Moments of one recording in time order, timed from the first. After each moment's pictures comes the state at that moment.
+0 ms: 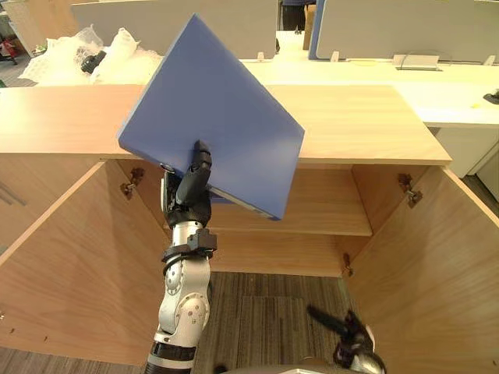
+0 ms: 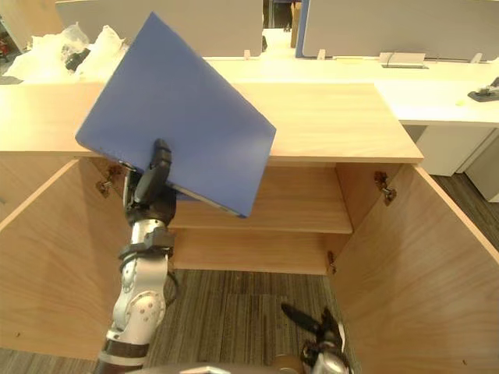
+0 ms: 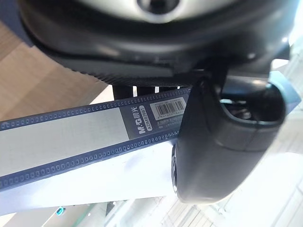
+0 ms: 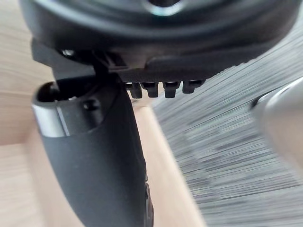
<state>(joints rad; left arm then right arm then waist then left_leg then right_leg) 0.00 0.01 -0.14 -0.25 -0.78 -0.23 0.23 0.23 0.05 -0.15 0.43 0.24 0.06 -0.24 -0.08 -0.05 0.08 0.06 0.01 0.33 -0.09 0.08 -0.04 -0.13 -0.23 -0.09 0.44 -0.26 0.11</state>
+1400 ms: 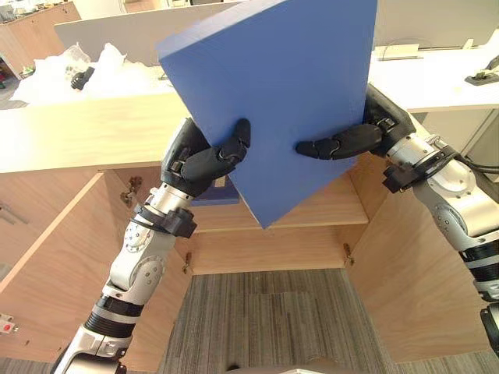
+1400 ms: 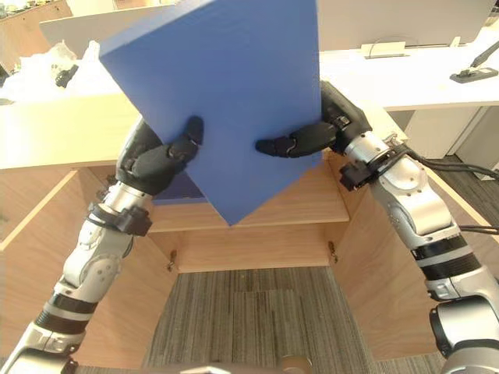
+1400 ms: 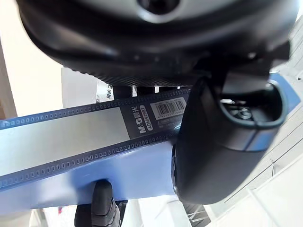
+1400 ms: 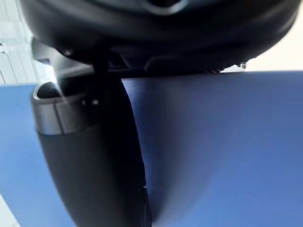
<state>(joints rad) -0.27 0.53 -0.17 -0.19 -0.85 -0.20 -0.28 -0.61 -0.92 0.28 0.05 0.69 -0.04 0.24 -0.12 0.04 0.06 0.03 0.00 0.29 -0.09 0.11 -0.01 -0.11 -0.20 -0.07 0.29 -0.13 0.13</state>
